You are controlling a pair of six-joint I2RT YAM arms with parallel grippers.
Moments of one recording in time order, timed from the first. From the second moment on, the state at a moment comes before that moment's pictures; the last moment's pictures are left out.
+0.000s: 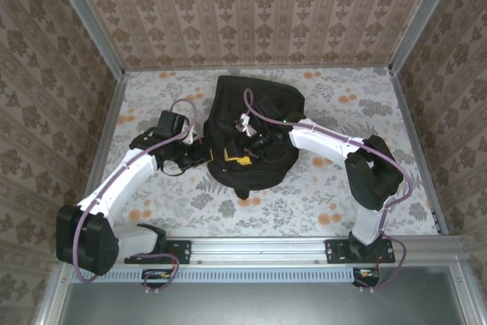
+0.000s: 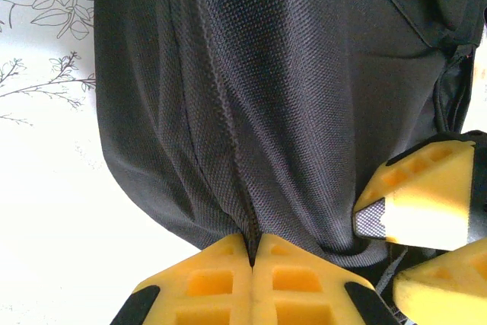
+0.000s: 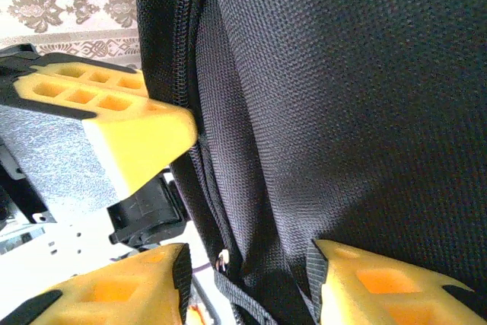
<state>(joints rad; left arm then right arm) -0.38 1.22 0.90 -0.73 0.47 -0.59 0.65 1.82 1.34 -0.50 -0.81 0.72</state>
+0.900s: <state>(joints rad) -0.38 1.21 0.90 -0.72 0.47 -0.59 0.65 1.76 1.31 -0.61 -0.87 0.65</state>
